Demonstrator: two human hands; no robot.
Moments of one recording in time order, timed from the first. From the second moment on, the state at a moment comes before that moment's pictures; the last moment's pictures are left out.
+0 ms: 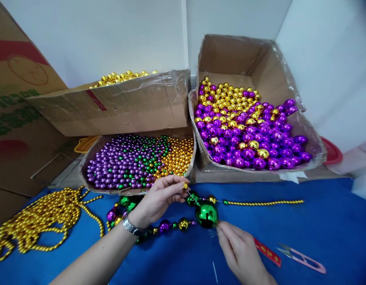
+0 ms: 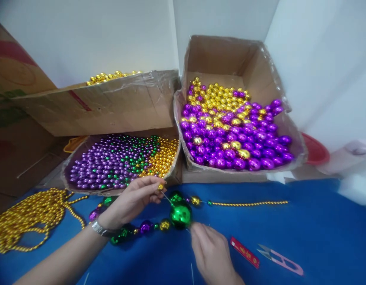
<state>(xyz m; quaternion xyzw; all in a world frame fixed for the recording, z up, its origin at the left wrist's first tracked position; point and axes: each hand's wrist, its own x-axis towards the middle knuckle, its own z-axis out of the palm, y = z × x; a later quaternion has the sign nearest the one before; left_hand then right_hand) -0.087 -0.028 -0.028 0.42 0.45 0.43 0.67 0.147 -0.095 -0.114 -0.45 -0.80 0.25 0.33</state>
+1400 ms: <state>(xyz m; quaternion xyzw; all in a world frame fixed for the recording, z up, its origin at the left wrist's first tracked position) -0.036 -0.040 -0.014 0.70 0.47 0.37 0.39 0.163 -0.078 -0.111 -0.48 -0.76 0.21 0.38</state>
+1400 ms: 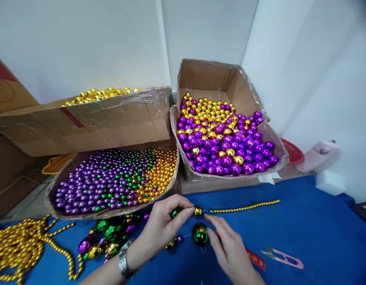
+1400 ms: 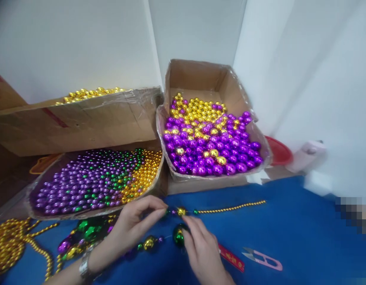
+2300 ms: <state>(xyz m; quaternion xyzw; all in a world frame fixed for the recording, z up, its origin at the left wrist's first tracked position) 0.000 0.061 0.026 0.66 0.36 0.41 0.51 0.166 -0.086 -0.090 -0.52 -0.64 0.33 0.46</state>
